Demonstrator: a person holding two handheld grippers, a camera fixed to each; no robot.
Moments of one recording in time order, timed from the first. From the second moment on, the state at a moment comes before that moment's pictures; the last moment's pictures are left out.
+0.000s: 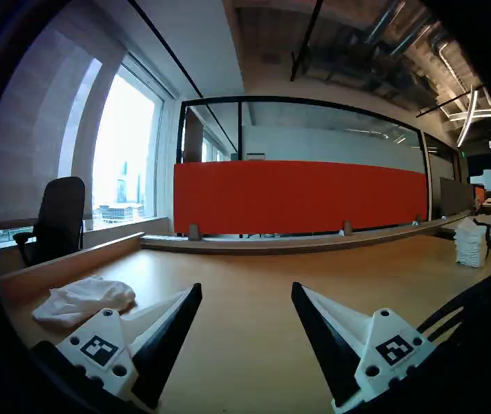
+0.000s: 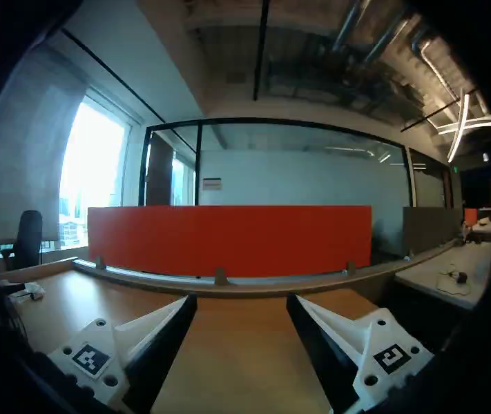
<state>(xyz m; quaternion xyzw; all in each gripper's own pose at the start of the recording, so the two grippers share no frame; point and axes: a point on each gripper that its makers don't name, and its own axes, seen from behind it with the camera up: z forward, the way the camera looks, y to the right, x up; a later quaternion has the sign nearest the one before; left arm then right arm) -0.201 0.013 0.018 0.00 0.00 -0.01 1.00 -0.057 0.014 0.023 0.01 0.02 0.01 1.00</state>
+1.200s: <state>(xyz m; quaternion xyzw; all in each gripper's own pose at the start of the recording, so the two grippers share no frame) -0.201 0.013 0.018 0.00 0.00 -0.01 1.00 -0.156 0.014 0.030 0.00 0.01 0.06 1.00</state>
